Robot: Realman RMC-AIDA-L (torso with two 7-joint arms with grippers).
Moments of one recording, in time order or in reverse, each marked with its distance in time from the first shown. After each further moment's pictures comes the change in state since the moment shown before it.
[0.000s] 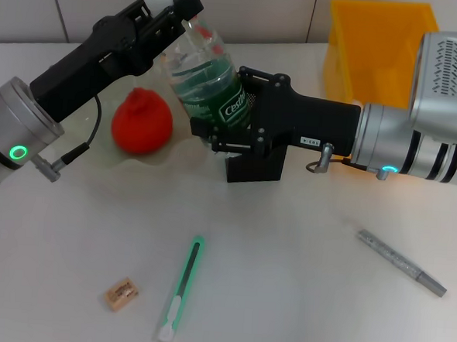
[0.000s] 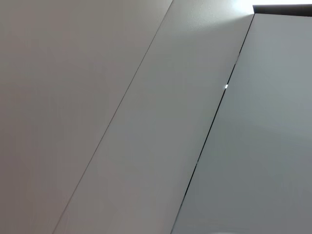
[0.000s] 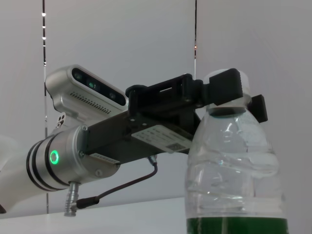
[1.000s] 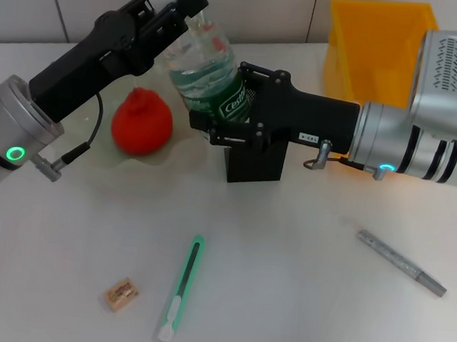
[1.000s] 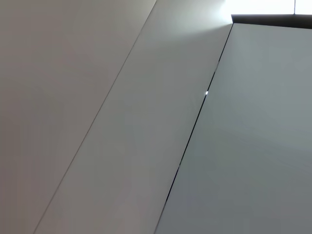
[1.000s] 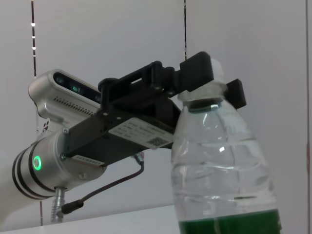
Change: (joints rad) left arm -0.003 0.000 0.005 0.001 0.000 0.057 -0.001; right arm 0.002 0.000 -0.001 0.023 0.037 0.010 0.001
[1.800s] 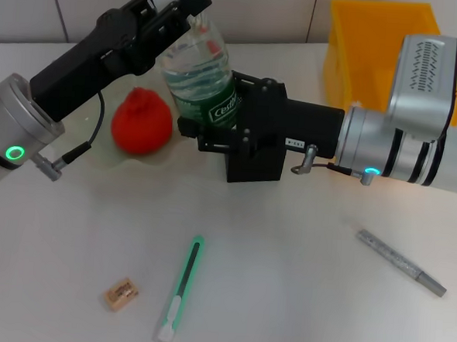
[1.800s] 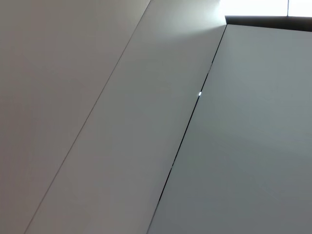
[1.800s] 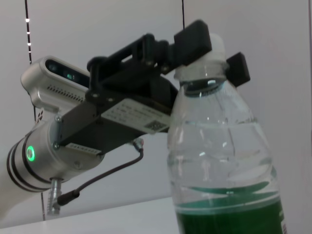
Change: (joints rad) left arm -0.005 0.000 0.002 0.004 0.003 0.019 -0.011; right arm 0.035 0.000 -0.009 0.067 0.000 0.046 -0.006
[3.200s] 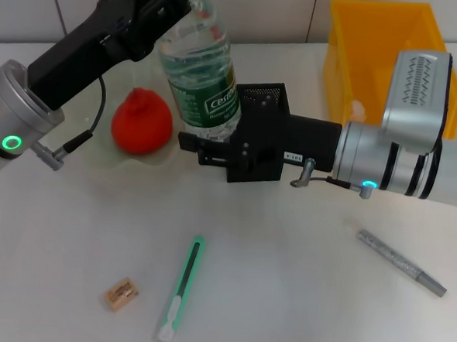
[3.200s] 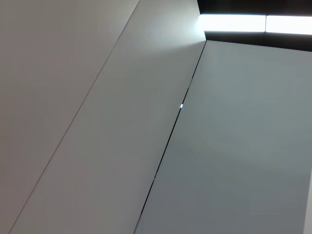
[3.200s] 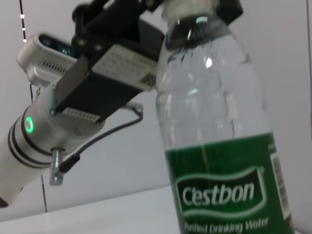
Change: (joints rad) left arm -0.020 0.000 -0.008 0.006 -0.009 0.048 -0.017; right arm -0.005 0.000 -0.006 0.043 -0.002 0.020 -0.013
